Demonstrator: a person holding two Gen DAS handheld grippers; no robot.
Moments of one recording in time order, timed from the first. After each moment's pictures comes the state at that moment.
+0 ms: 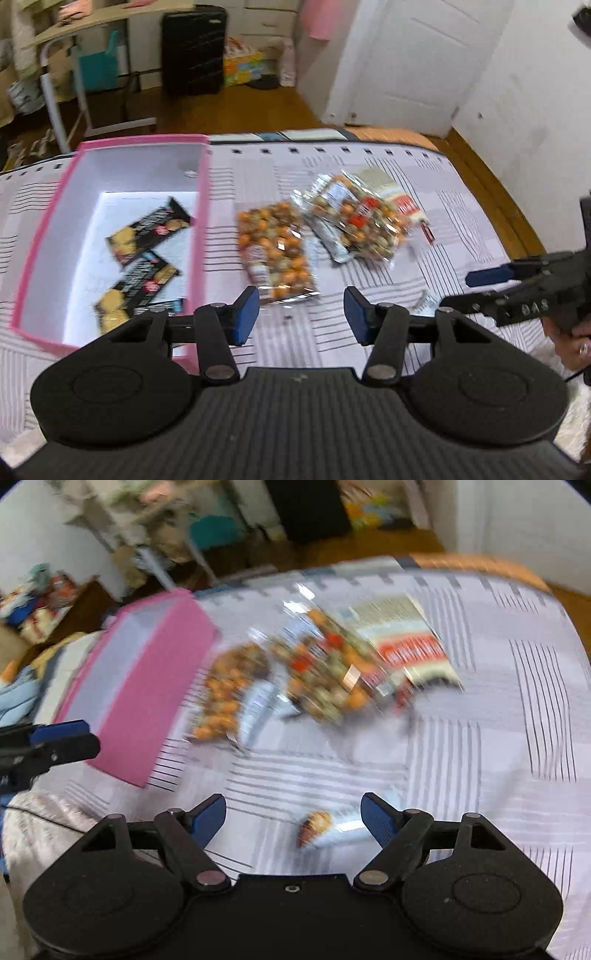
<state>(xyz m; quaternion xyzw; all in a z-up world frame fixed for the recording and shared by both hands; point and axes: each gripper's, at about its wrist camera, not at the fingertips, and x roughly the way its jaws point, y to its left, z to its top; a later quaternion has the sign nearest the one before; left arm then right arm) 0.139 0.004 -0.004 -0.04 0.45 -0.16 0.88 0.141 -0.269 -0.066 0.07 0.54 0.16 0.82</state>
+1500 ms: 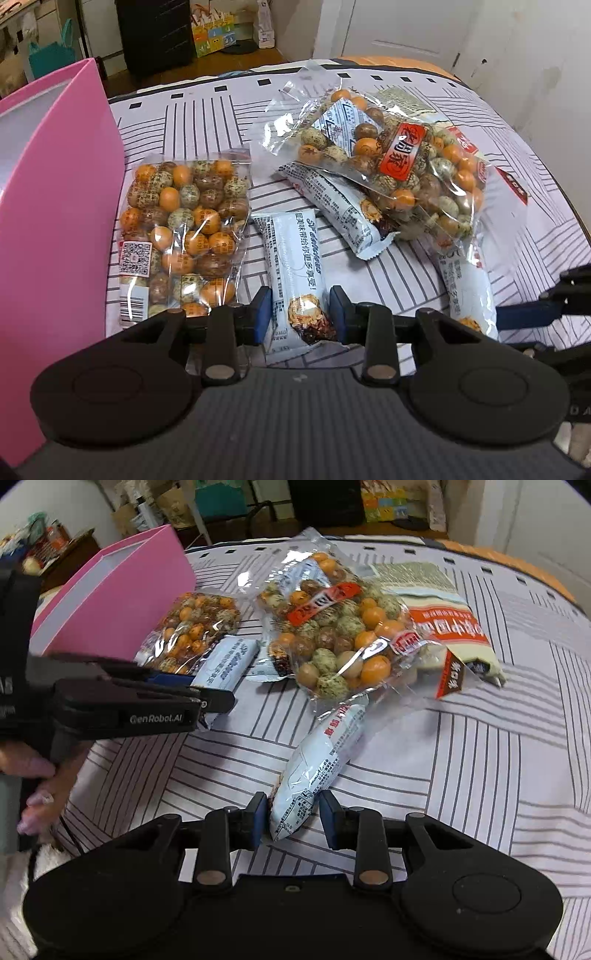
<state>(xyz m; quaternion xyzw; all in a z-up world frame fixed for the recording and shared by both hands) 0.238 -0.066 -0.161 0.01 0.48 -0.17 0.86 0.159 -0.228 -0.145 0.00 0.54 0.17 0.82</state>
